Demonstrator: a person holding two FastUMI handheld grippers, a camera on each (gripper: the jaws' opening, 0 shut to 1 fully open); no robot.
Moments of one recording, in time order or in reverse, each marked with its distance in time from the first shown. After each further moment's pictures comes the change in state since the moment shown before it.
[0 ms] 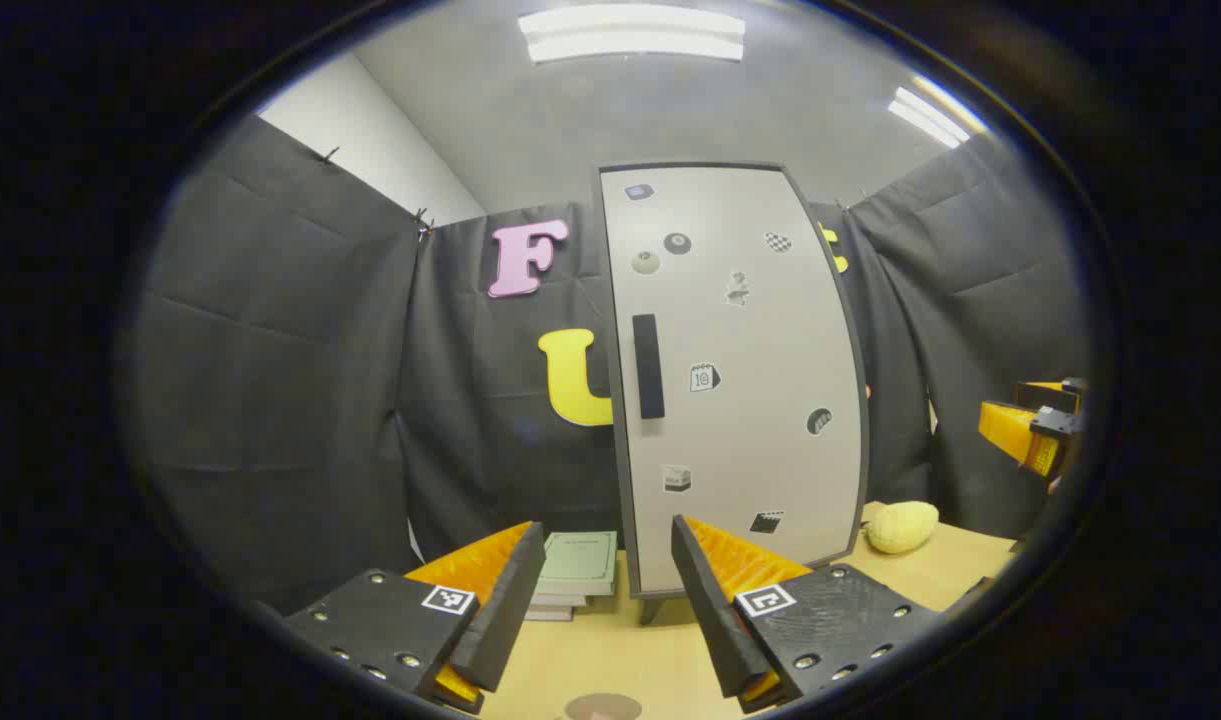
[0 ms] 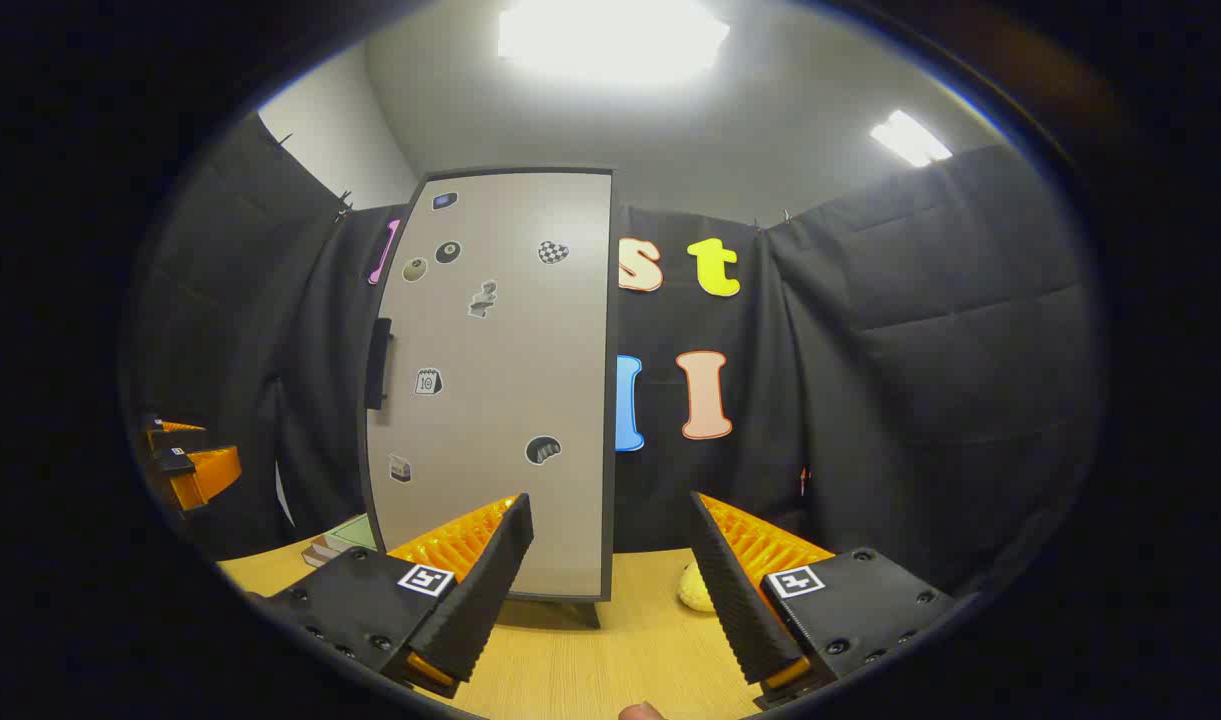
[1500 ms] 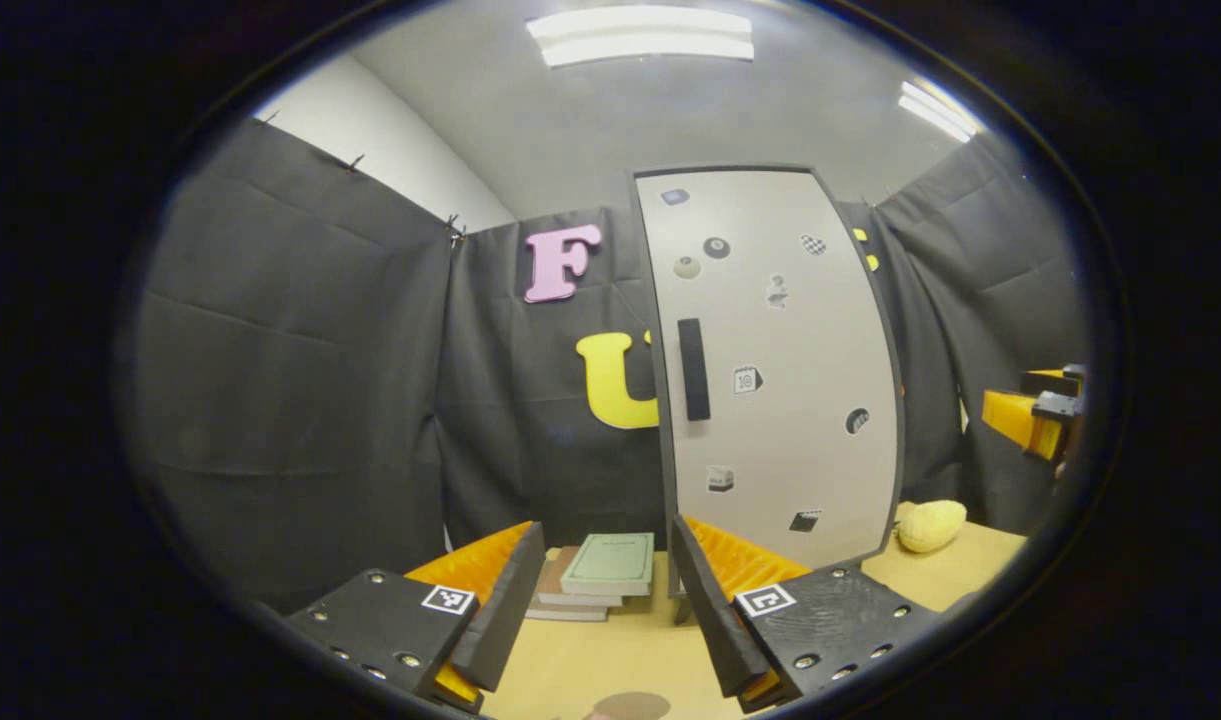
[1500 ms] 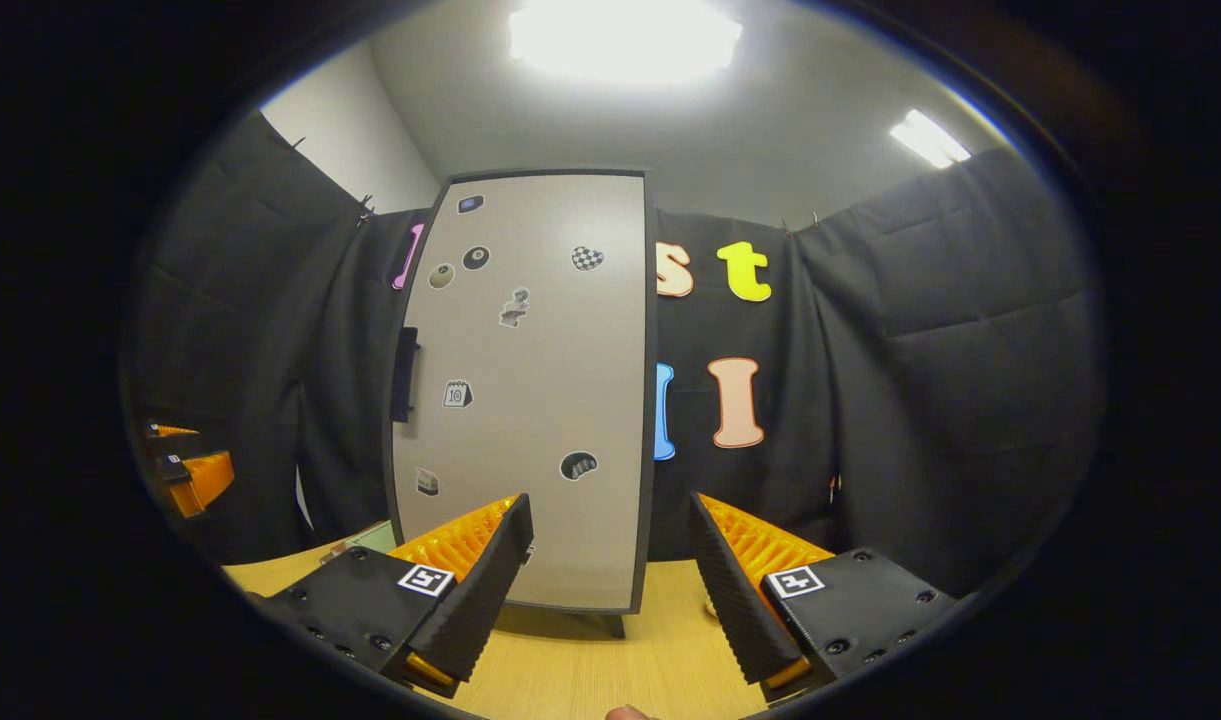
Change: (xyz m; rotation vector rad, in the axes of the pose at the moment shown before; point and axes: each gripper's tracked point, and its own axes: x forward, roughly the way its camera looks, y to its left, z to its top) left arm -0.013 0.045 0.003 0.019 -0.008 0.110; right arm 0.024 0.038 0.019 0.006 -0.017 0.099
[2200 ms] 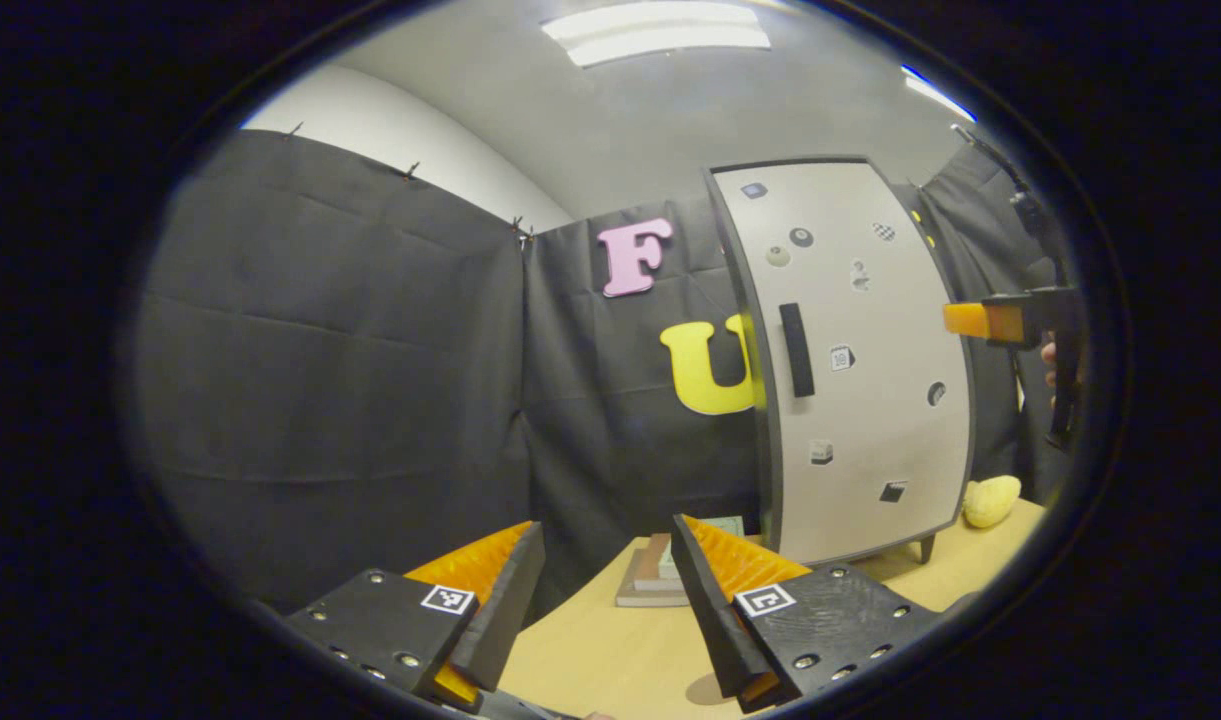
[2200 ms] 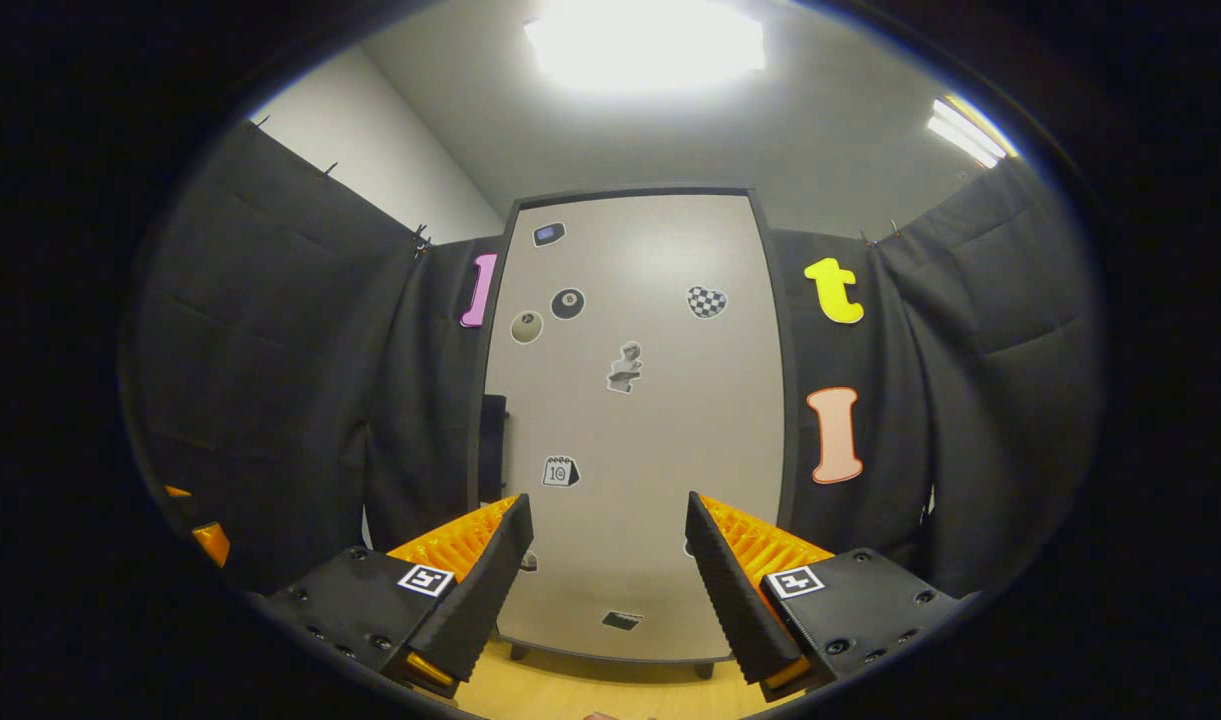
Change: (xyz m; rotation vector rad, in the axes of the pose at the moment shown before) left arm -0.045 0.117 -0.015 0.063 0.030 0.216; right arm 0.068 0.110 0.076 0.039 -0.066 0.219
